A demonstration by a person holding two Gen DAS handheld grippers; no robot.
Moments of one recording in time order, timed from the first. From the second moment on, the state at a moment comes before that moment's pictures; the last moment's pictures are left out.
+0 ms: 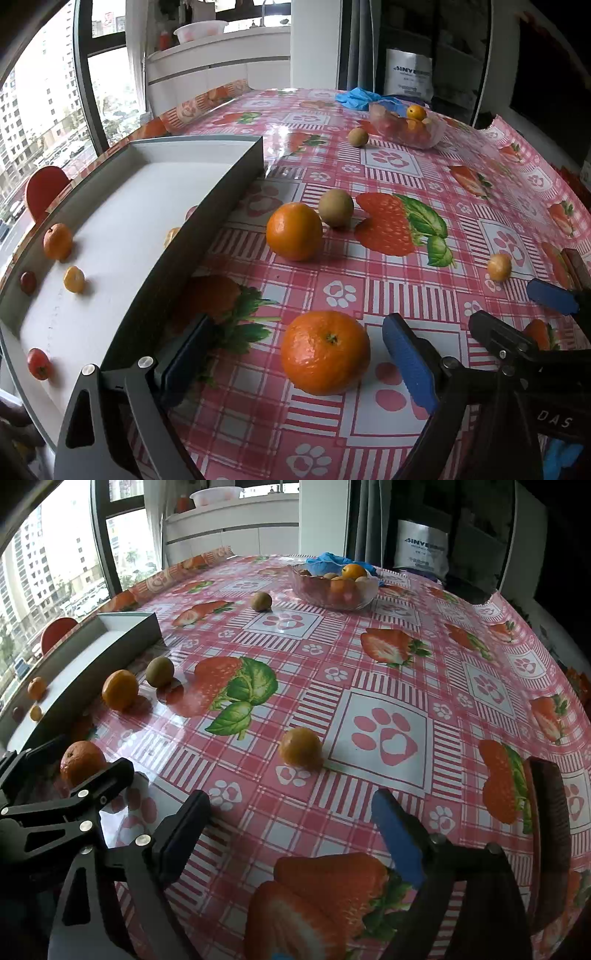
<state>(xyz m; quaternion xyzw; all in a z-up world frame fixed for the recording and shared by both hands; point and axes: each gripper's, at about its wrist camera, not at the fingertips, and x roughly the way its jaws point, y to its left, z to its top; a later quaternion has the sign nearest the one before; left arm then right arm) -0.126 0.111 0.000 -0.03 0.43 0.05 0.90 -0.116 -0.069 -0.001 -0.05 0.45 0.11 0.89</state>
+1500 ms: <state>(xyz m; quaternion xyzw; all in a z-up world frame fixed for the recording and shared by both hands) -0.127 0.112 0.000 -0.03 0.42 0.05 0.90 -0.115 -0.070 -0.001 -0.05 0.45 0.11 0.89</state>
